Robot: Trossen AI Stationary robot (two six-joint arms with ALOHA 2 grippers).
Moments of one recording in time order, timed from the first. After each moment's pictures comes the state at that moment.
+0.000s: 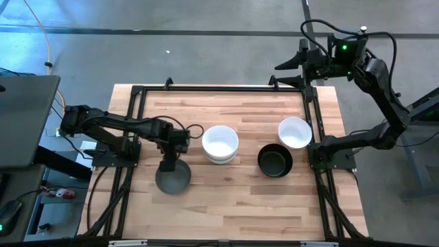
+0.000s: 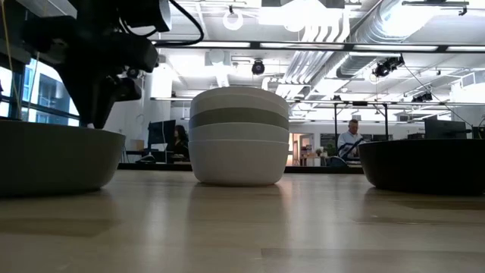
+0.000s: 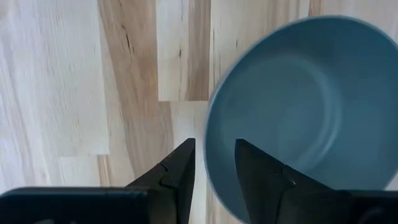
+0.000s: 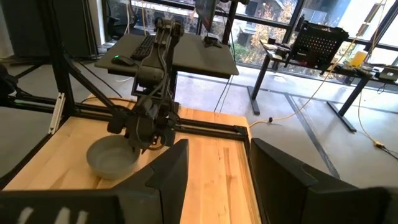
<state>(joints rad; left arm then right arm) 0.10 1.36 0.89 -0.96 0.14 -0.04 -0.63 1.20 1.82 -0.88 -0.59 -0.37</state>
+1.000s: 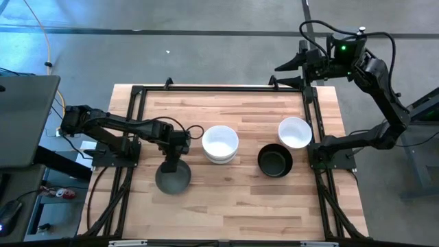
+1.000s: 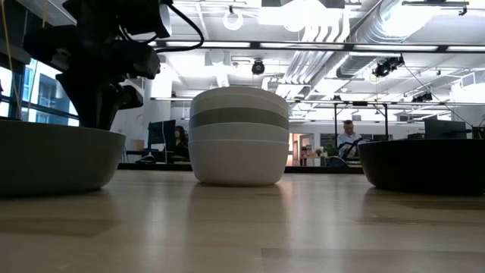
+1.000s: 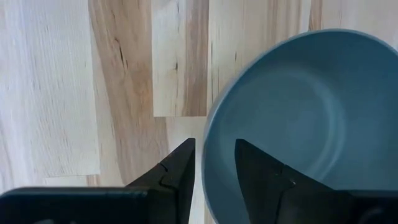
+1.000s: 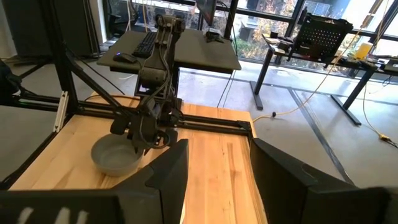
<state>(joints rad) 0.10 1.37 0.84 -0.85 0.16 -0.05 -0.63 1.20 1.82 -0.90 -0.60 -0.36</state>
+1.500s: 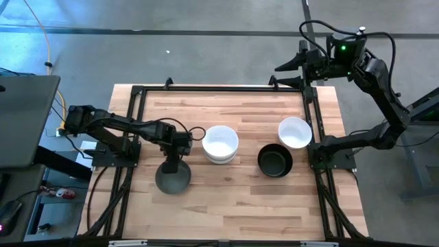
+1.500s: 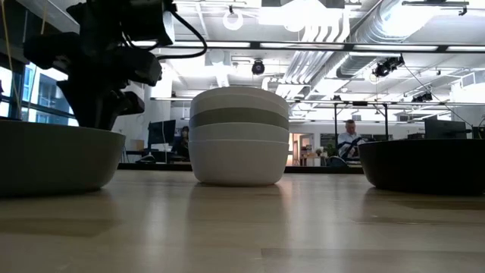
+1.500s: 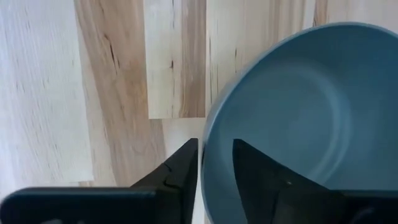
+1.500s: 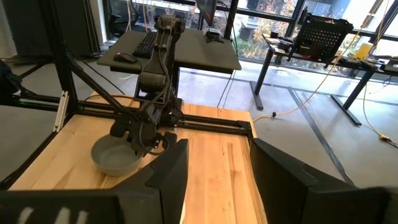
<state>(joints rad) 0.10 1.41 0.84 -0.84 0.17 -0.03 -0.63 1.21 1.82 -0.90 -0.60 -0.36</state>
